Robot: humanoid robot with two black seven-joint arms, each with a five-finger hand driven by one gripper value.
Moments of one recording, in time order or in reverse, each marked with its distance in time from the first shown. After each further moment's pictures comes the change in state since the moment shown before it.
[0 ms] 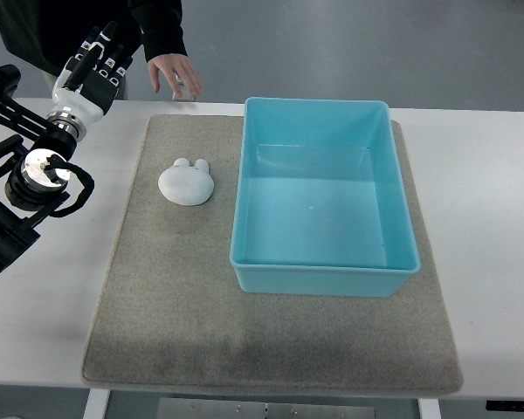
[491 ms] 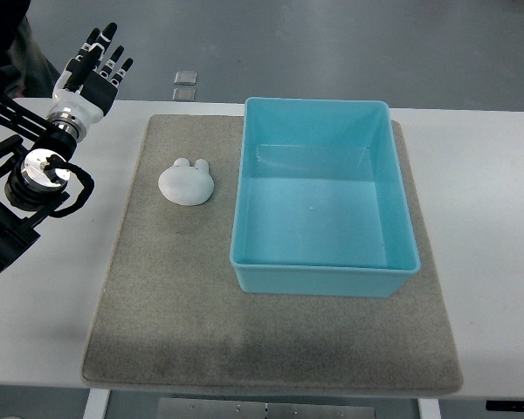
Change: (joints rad) left arm -0.001 0.000 0.000 0.005 -0.004 0.002 0.008; right arm 0.000 0.000 0.000 0.000 0.000 0.000 0.000
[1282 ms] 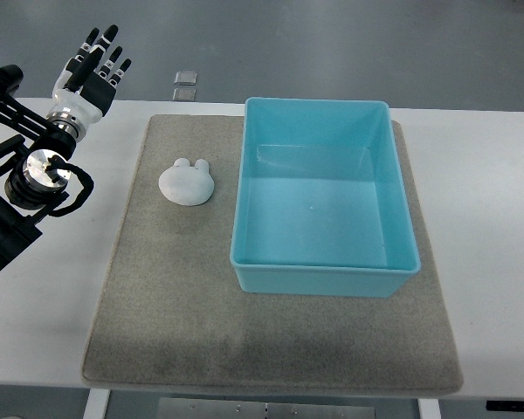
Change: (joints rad) left arm -0.038 -0.018 0.076 0.090 0.013 -0.070 -0.001; right arm 0.000 0.000 0.000 0.000 0.000 0.000 0.000
